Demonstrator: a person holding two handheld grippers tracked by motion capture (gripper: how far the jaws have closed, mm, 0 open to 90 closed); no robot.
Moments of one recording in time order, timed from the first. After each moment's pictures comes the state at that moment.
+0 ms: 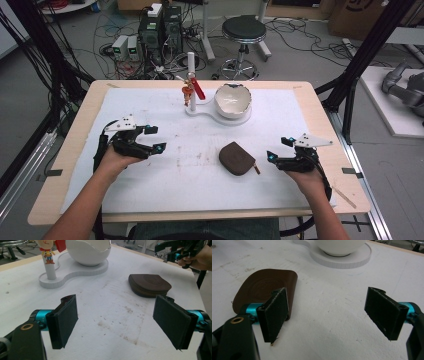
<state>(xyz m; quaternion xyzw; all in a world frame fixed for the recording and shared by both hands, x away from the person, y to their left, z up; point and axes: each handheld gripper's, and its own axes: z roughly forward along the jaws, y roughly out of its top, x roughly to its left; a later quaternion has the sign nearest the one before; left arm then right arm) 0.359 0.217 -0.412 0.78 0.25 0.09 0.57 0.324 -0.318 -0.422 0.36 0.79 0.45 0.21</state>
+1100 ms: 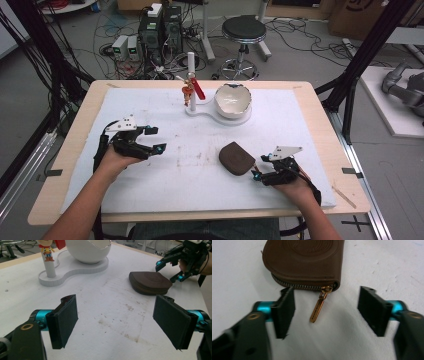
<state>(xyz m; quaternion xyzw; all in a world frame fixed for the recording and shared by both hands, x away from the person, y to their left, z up) 0.360 0.216 -0.414 0.78 0.25 0.09 0.56 0.313 -0.275 -0.449 0.29 0.88 0.36 0.14</state>
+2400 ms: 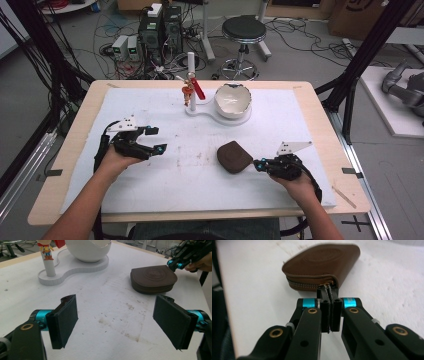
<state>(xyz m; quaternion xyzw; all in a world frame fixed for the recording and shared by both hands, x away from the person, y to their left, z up) 0.360 0.214 -0.415 0.78 0.25 0.09 0.56 0.317 -0.284 -0.435 0.29 0.85 0.45 0.05</state>
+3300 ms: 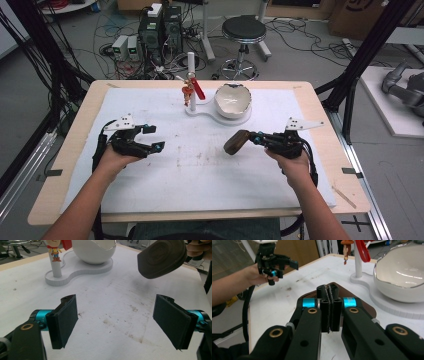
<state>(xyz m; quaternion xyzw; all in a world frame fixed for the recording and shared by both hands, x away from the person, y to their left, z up) 0.361 0.221 -0.414 0.78 0.26 0.10 0.56 0.346 -0.272 -0.381 0.28 0.76 0.59 0.05</state>
